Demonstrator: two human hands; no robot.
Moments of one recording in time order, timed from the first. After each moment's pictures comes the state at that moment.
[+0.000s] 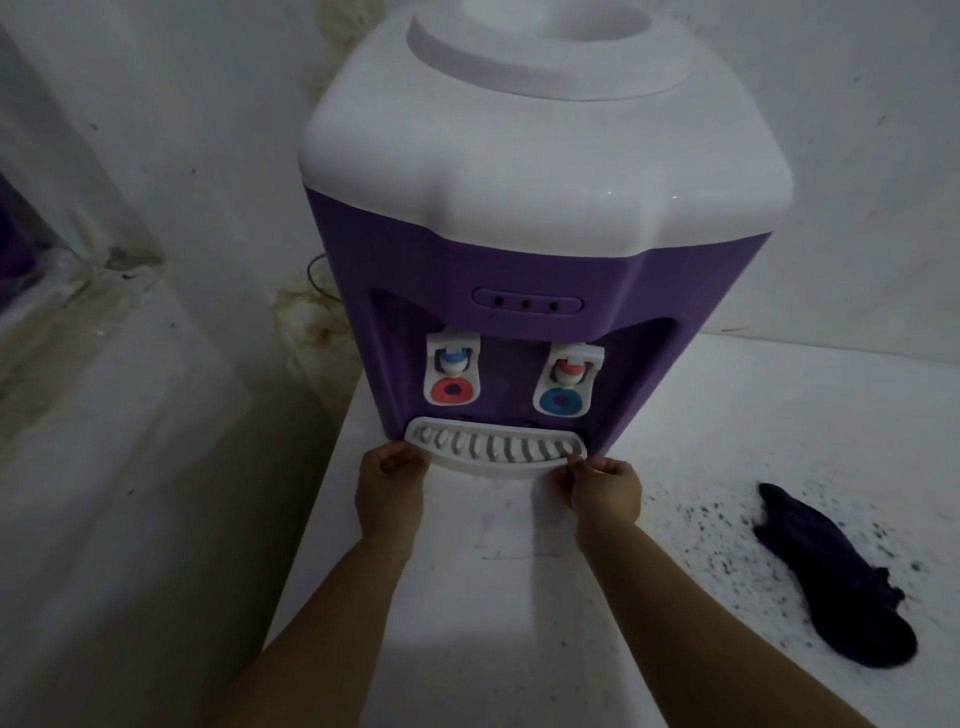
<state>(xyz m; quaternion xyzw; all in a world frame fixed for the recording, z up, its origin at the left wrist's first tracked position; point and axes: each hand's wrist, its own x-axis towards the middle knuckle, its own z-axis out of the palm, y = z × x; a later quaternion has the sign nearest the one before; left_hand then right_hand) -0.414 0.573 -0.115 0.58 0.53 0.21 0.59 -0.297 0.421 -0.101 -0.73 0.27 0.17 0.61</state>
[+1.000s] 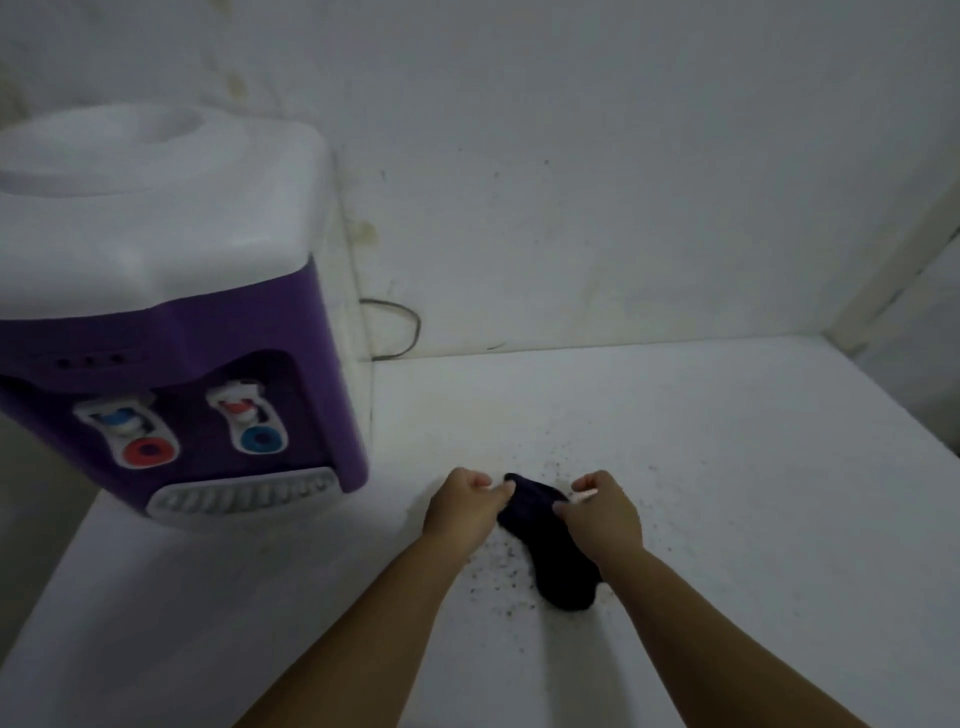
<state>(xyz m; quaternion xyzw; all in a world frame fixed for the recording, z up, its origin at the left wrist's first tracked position) -0.260 0.301 -0.053 0.75 0.33 -0.08 0.57 -0.215 0.154 -0.052 -0.90 0.09 0.17 0.39</state>
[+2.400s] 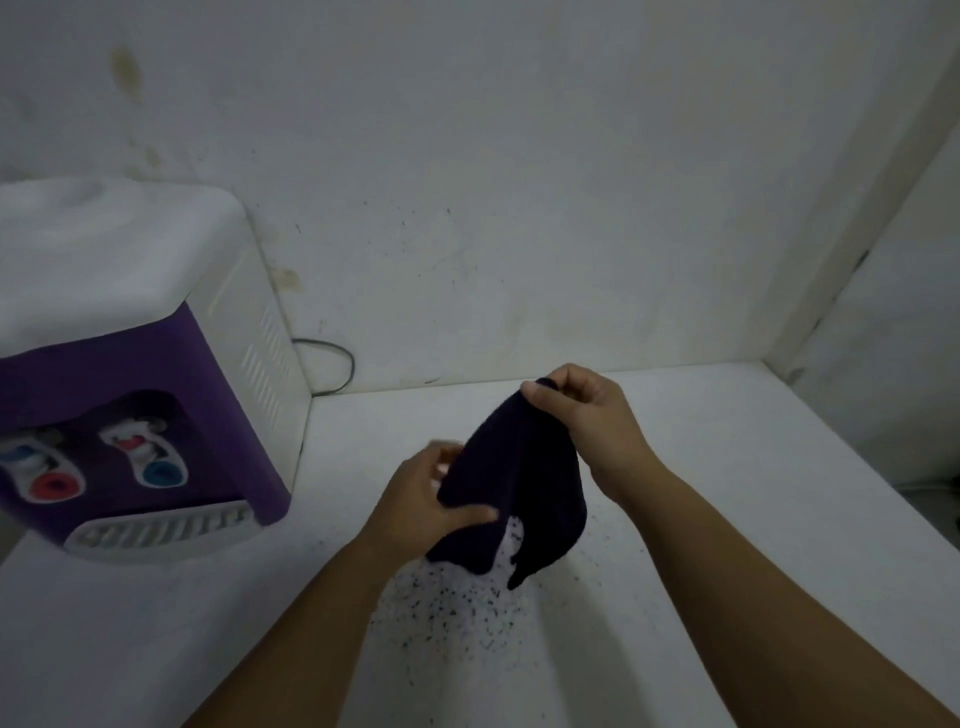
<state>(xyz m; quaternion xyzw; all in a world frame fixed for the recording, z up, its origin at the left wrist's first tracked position) -0.238 0.242 -0.001 0.85 0.09 0.05 0.52 -0.150 0.066 0.083 -0.69 -0.16 0.13 0.70</state>
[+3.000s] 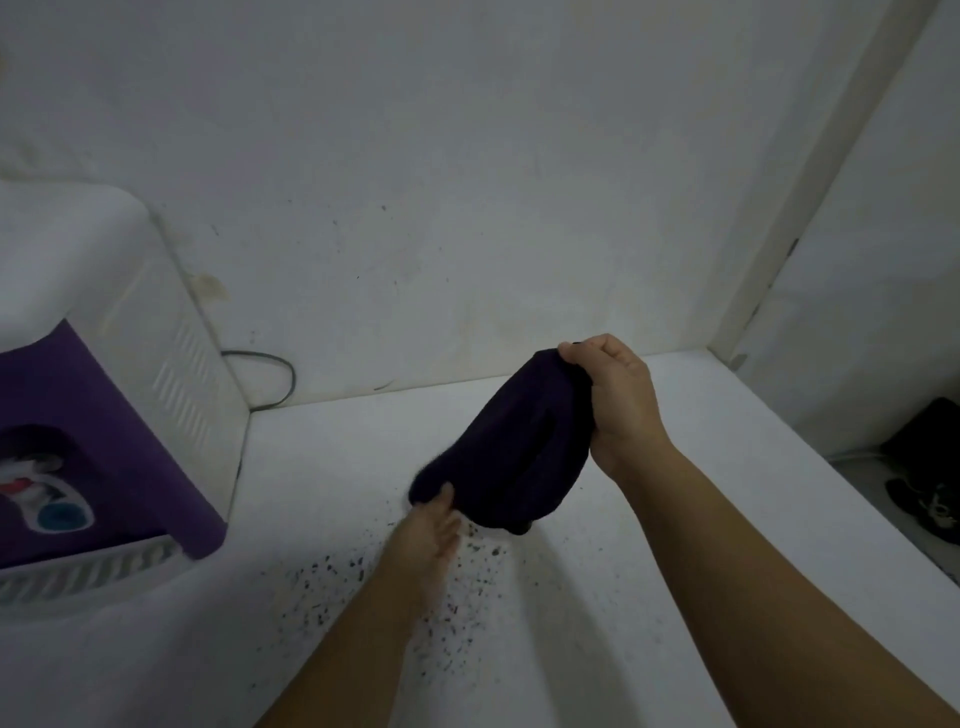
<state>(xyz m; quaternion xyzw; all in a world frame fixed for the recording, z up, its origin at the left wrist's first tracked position) -0.202 0.180 -0.045 0.40 0.34 -0.05 0.85 -0.125 0.030 0.105 -0.63 0.00 0.05 0.78</state>
